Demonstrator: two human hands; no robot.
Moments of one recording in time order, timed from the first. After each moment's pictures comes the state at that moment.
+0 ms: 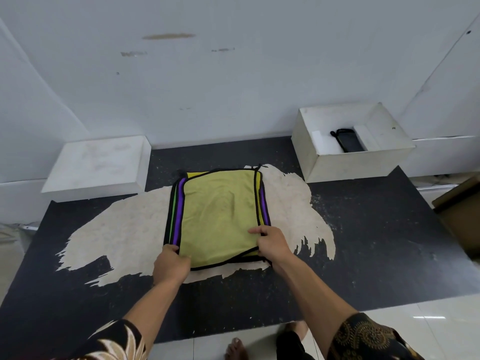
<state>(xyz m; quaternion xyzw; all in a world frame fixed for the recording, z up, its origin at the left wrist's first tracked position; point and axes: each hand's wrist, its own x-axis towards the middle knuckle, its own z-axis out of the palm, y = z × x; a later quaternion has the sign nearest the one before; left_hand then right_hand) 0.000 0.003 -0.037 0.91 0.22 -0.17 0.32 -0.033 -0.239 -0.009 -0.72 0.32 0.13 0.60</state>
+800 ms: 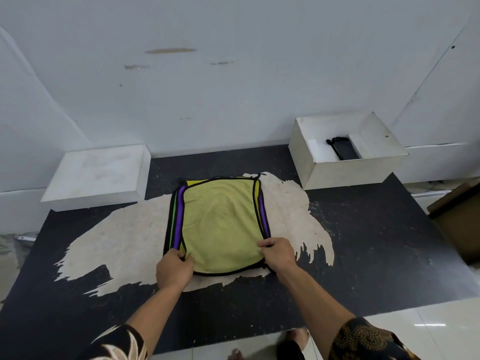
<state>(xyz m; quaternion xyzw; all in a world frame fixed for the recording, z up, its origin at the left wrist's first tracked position) 0.002 -0.009 -0.019 0.91 0.19 -0.12 0.34 -0.041 -0.248 -0.021 -0.75 0.37 0.10 0.54</state>
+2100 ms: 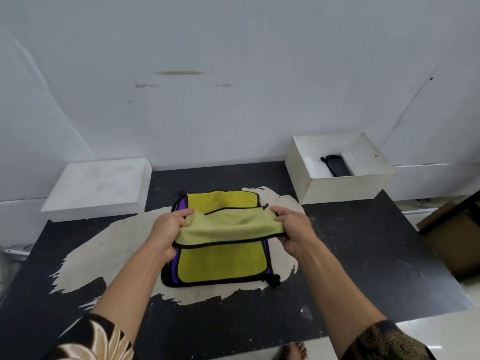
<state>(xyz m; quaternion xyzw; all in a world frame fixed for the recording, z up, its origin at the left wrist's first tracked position) 0.064 -0.018 0.095 0.67 0.19 -0.21 0.68 -0.003 -0.272 0.087 -0.52 0.39 -0.01 0.76</state>
